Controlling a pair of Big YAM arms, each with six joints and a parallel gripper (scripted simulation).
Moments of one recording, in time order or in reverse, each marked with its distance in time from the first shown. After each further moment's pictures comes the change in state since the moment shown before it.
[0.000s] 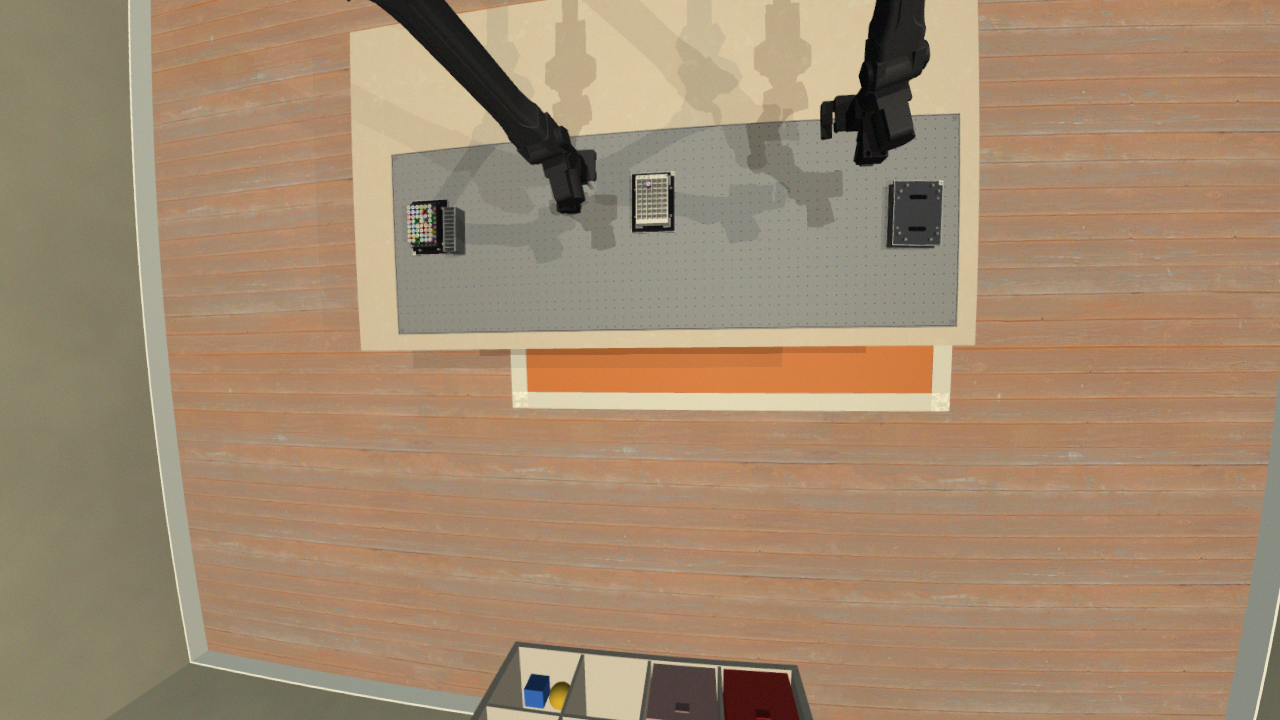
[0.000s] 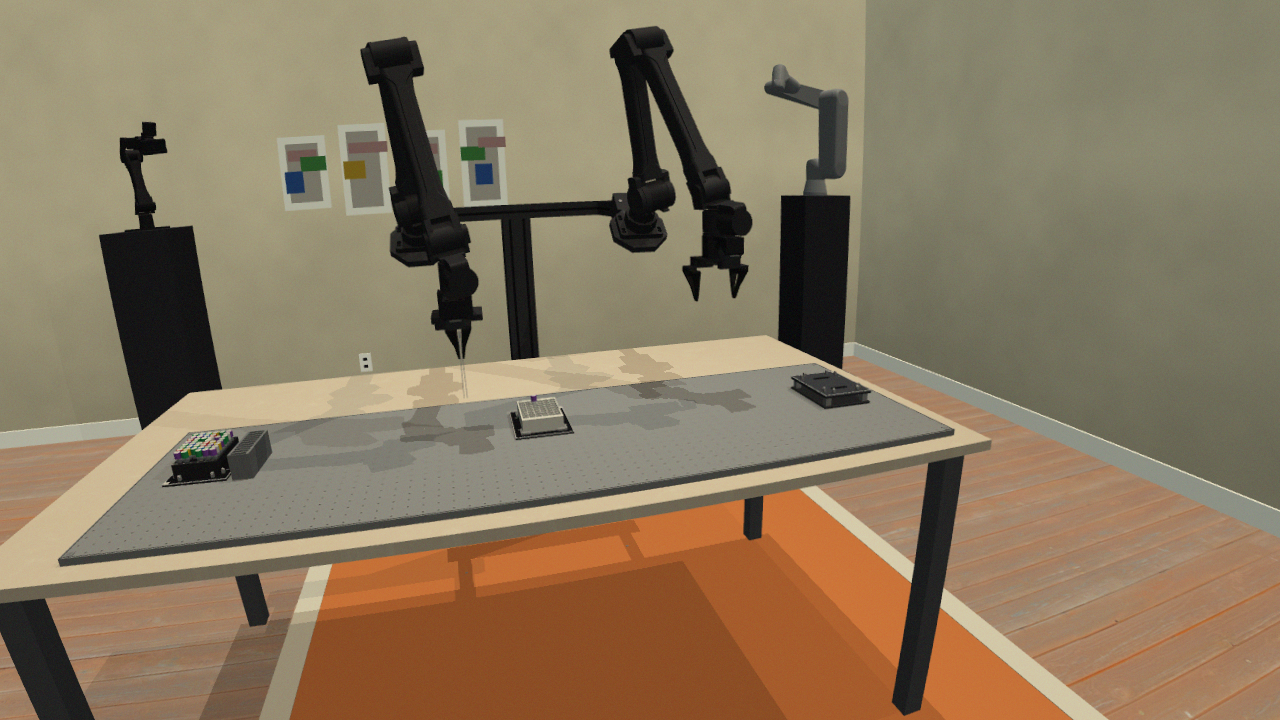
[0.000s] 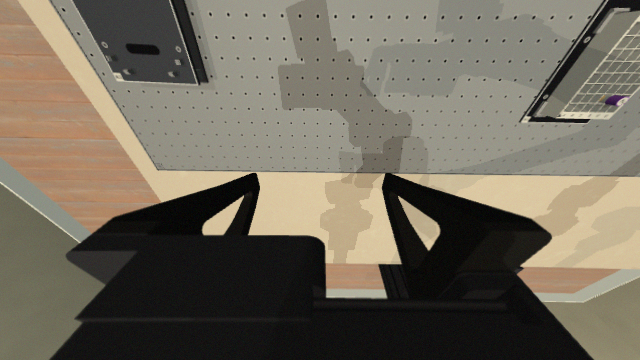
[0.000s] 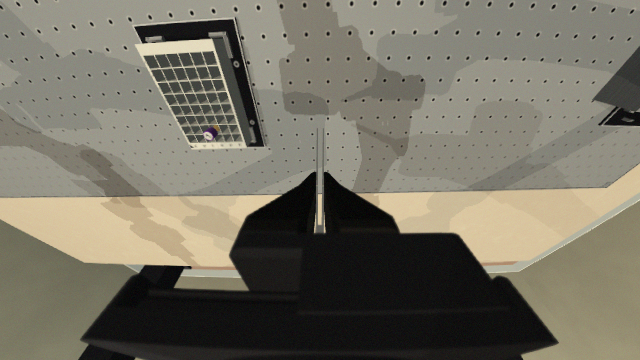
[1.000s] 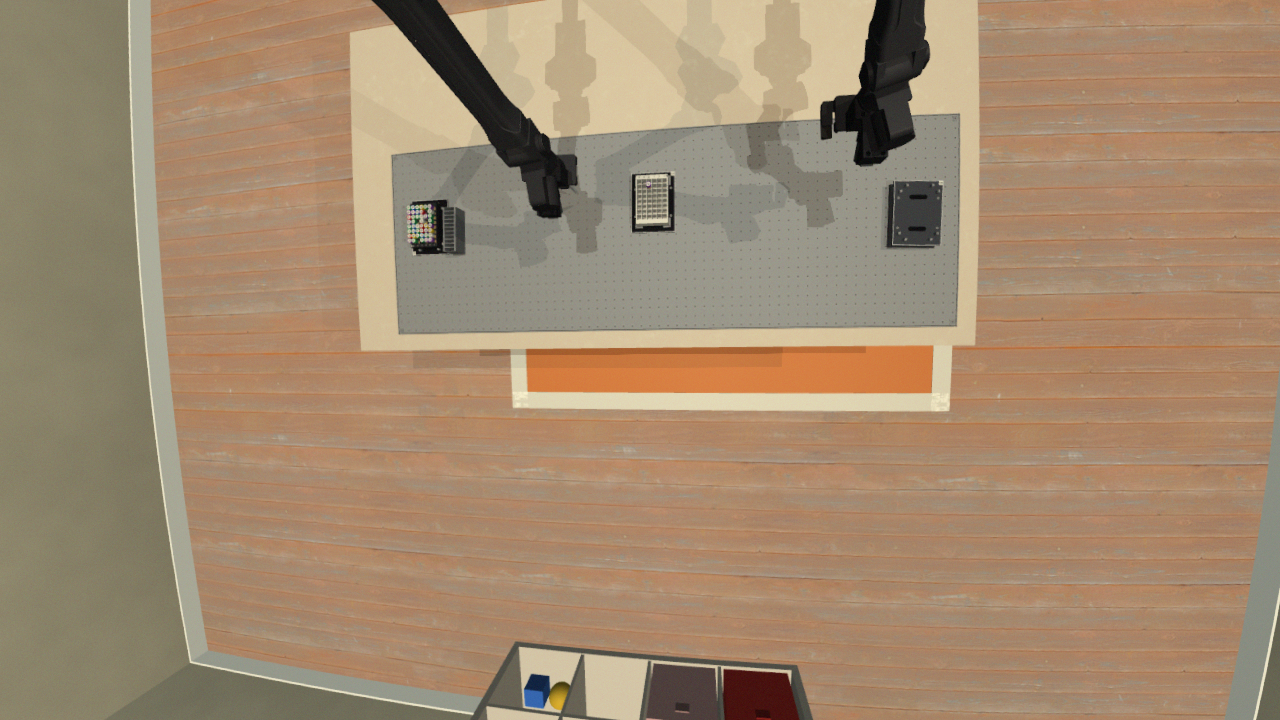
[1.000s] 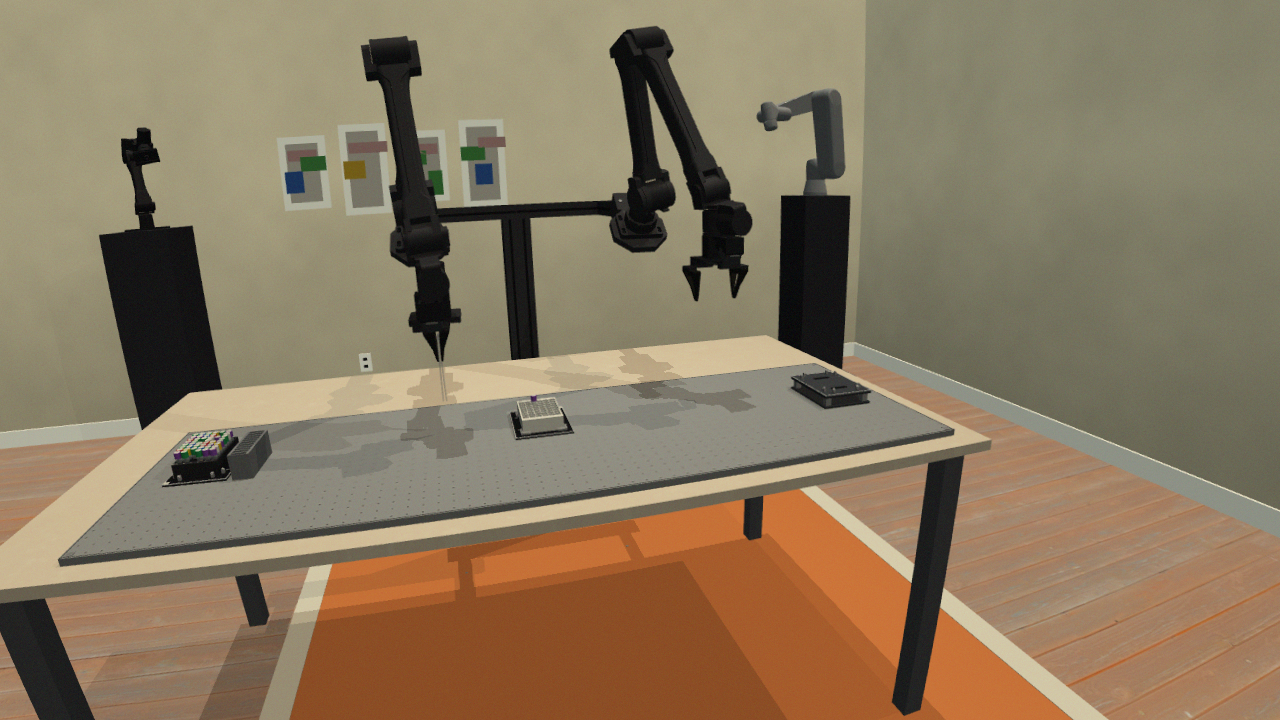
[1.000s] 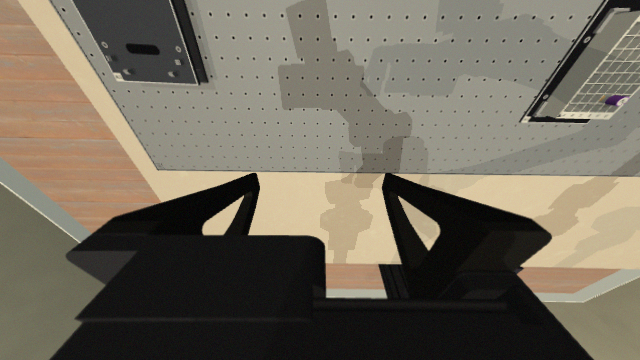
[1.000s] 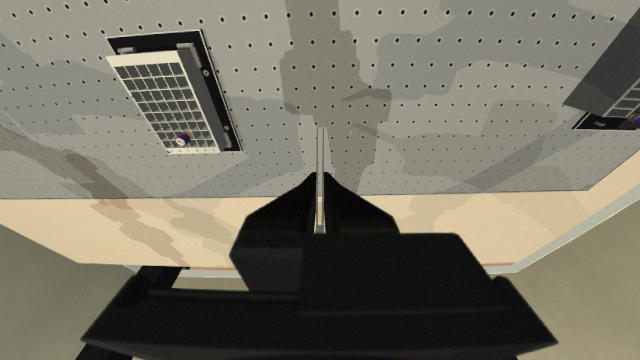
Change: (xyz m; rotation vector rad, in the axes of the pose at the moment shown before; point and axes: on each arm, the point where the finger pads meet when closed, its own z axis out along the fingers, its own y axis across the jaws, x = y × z) left arm 0.000 0.000 0.000 0.000 0.000 0.000; right arm -0.008 -0.043 -0.001 -0.002 -0.002 0.001
